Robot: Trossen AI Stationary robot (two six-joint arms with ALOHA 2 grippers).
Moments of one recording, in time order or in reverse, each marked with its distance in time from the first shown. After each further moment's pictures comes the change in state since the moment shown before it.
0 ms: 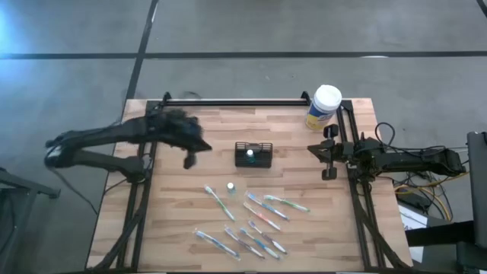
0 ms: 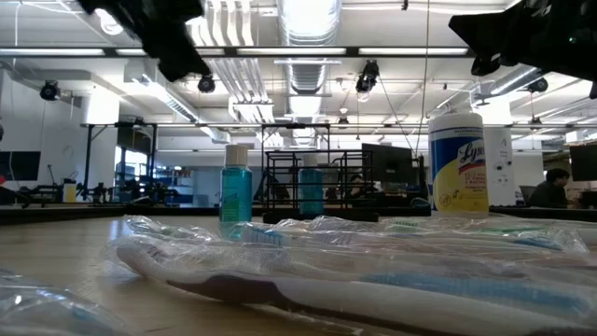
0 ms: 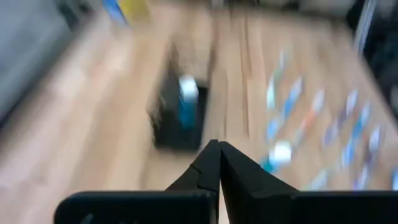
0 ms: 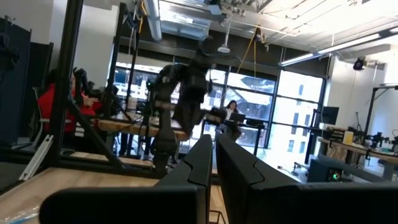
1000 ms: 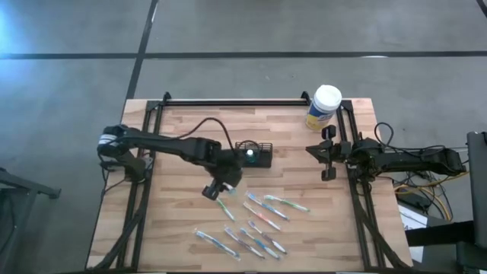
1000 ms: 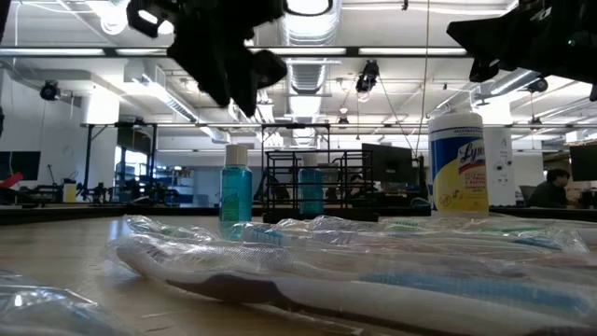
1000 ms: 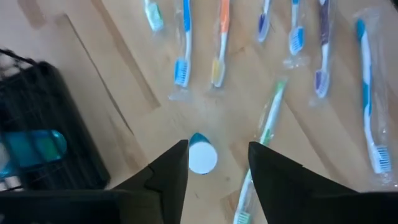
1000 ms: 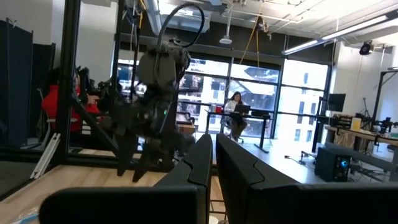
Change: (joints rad) left arm -0.317 0.643 0.446 -0.266 -0.003 0.355; right arm 0.000 0.016 -0.005 -0.010 0.000 0.049
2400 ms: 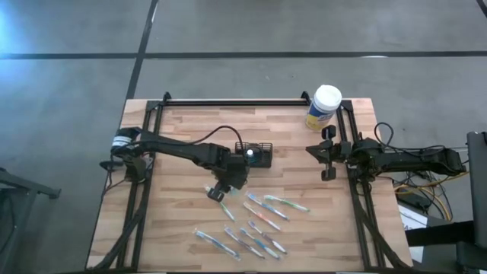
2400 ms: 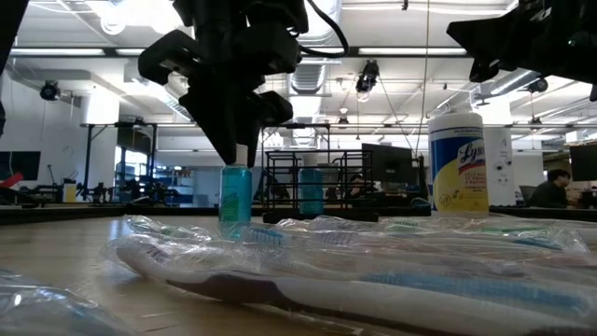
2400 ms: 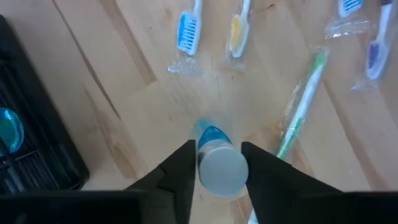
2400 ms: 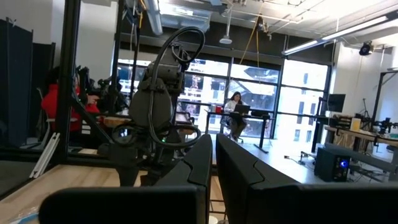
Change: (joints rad) left arm 0.000 0.130 -0.003 0.022 -0.030 -0.021; right arm 0.000 0.000 0.000 0.000 0.000 -0.003
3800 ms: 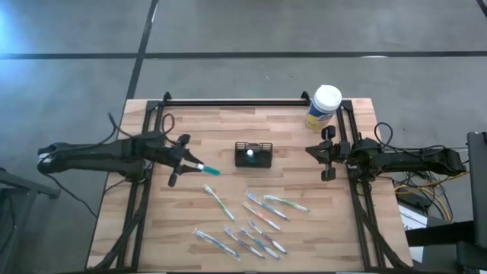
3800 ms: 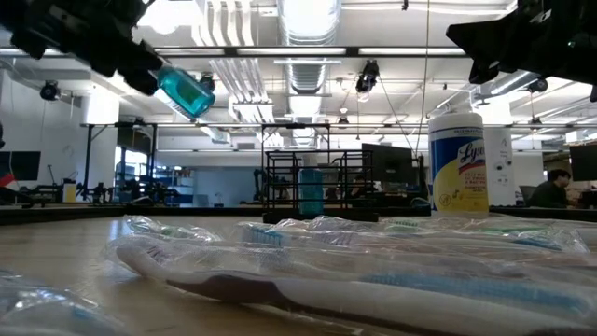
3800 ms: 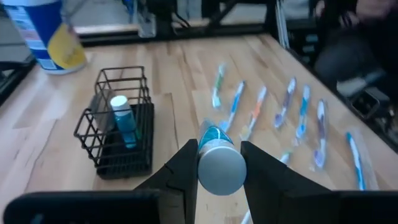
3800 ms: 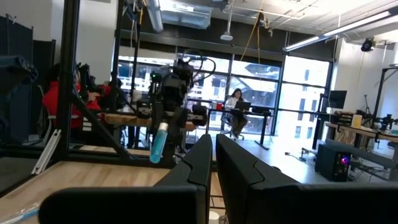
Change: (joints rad) left arm 0.181 -1.190 -0.933 0.670 0.092 -0.297; right arm 0.000 0.000 0.000 -0.015 -0.001 0.003
